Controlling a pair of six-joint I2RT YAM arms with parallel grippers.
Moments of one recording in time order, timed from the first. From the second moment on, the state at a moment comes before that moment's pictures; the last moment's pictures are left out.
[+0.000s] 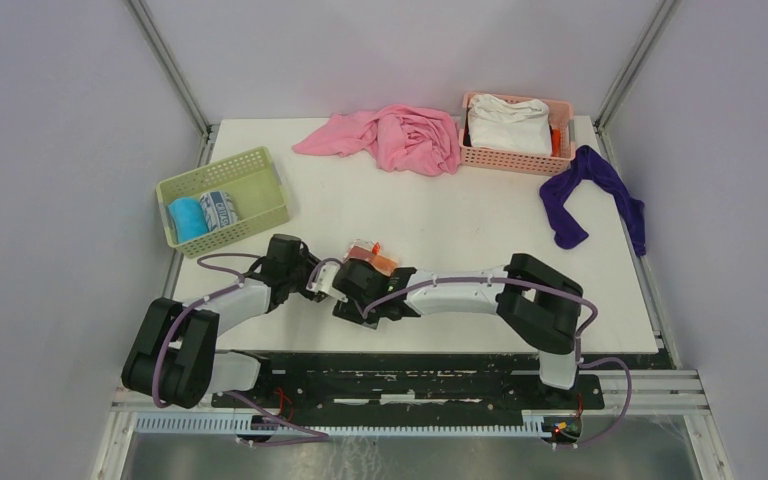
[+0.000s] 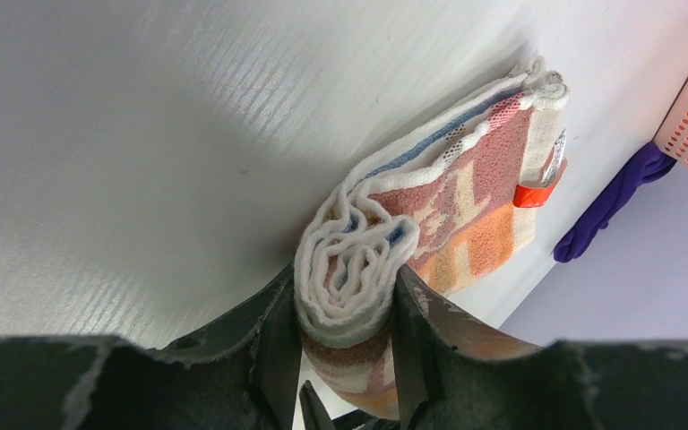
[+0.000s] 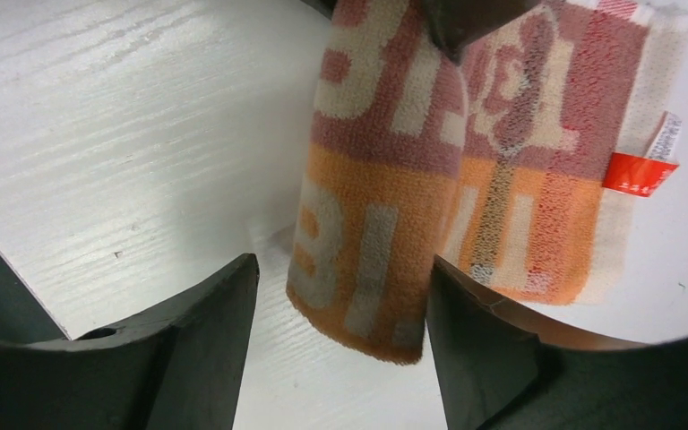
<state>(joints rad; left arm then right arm) -0.28 1.30 0.41 -0.01 0.22 -1.23 1.20 1.90 1.21 -0.29 0.23 -0.19</state>
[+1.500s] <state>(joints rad) -0.29 1.19 0.39 -0.05 0.18 -1.23 1.06 1.97 1.31 -0.35 -0.16 -0.16</state>
